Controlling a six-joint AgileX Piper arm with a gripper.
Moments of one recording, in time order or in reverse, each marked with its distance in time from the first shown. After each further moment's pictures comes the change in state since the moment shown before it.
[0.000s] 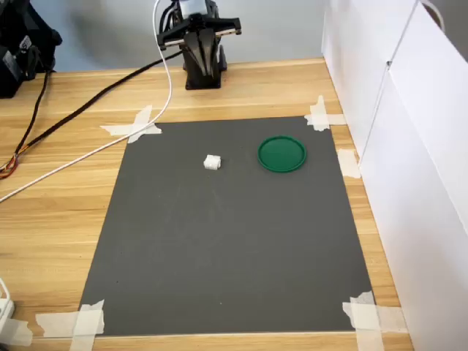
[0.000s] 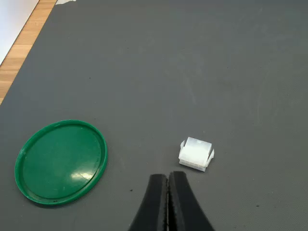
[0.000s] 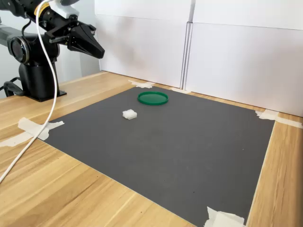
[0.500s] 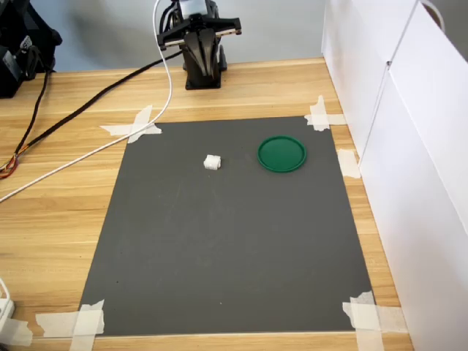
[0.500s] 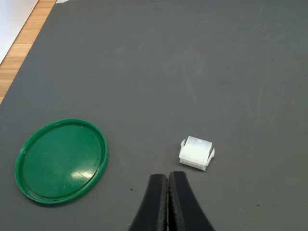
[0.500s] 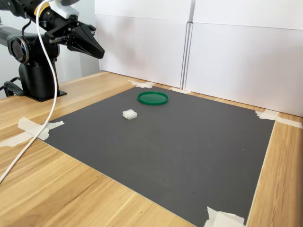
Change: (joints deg) arm 0.0 0.0 0.0 0.0 0.1 0.0
